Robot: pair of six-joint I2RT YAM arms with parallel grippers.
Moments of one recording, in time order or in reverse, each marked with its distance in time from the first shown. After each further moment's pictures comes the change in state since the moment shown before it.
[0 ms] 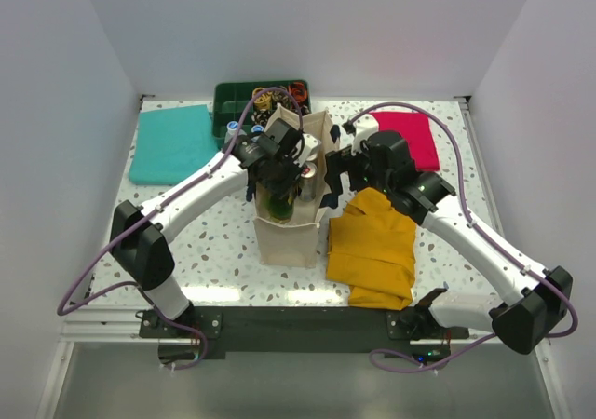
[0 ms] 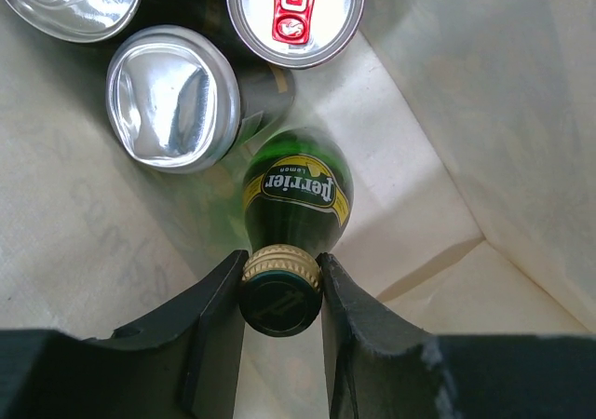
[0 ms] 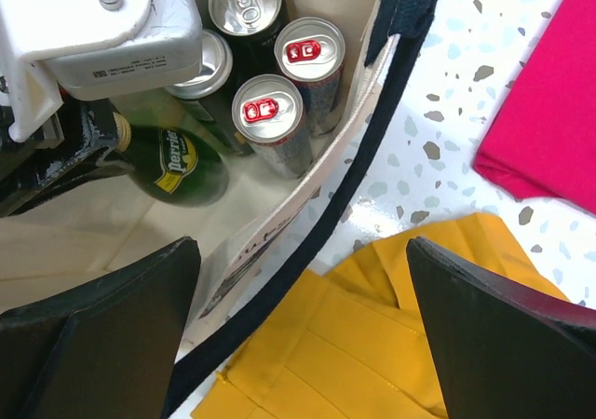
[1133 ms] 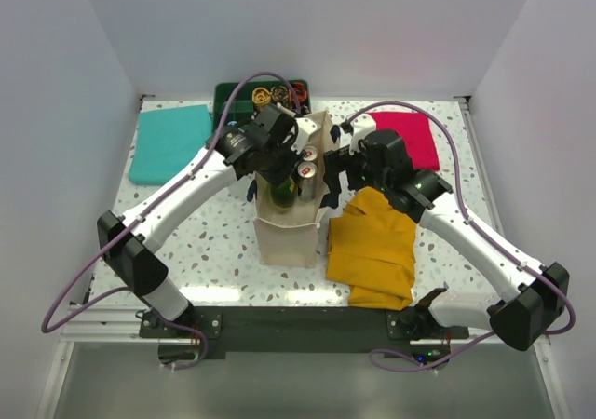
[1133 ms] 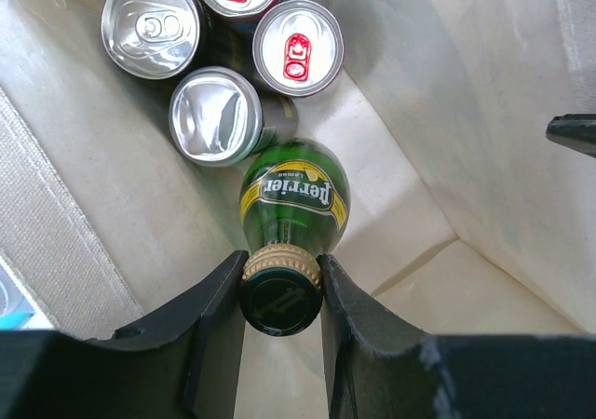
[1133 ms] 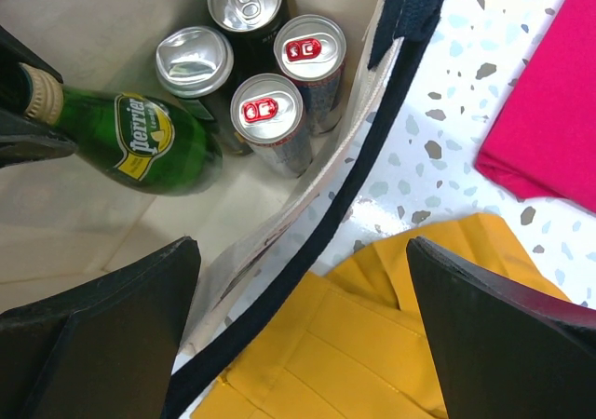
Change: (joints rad) left arm 0.000 -0.053 0.132 -0.068 0.017 0.021; right arm 0.000 0.023 0.010 0.000 0.000 0.000
